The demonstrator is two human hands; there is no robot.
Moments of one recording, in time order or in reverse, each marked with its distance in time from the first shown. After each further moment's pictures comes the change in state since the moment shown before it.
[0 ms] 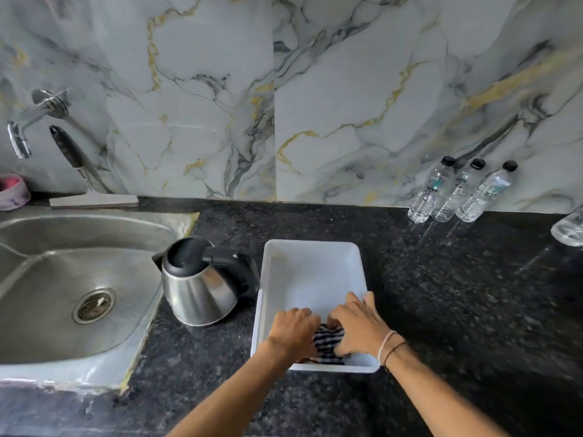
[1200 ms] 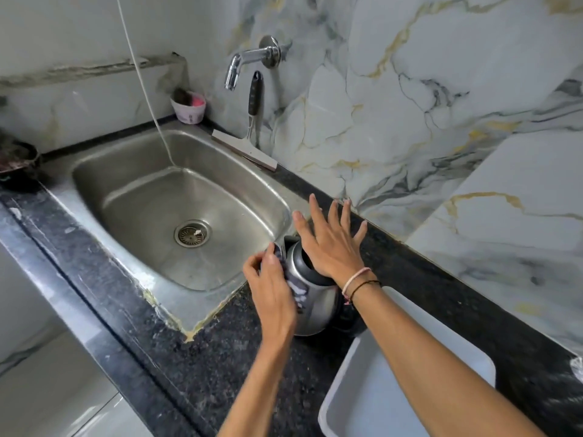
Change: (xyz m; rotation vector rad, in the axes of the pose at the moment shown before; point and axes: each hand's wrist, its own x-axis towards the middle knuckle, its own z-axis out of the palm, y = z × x) left_hand -0.047 -0.168 -0.002 -1.656 1.487 -0.890; right_hand 0.175 -0.258 -0.135 0.157 0.301 -0.318
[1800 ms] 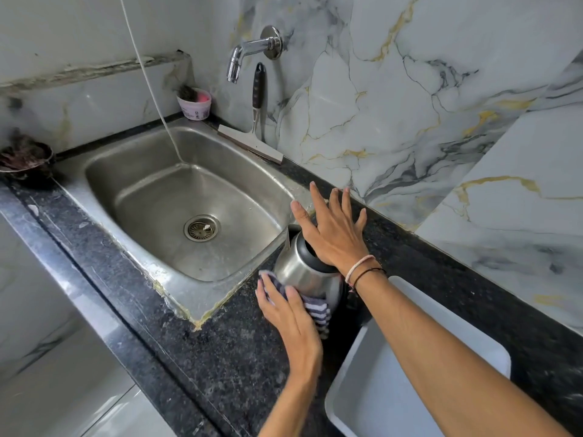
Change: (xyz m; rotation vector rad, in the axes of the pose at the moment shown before) left_hand -0.062 -0.046 0.004 0.056 0.092 -0.020; right_hand 0.001 0.002 0.001 0.040 0.020 -0.067
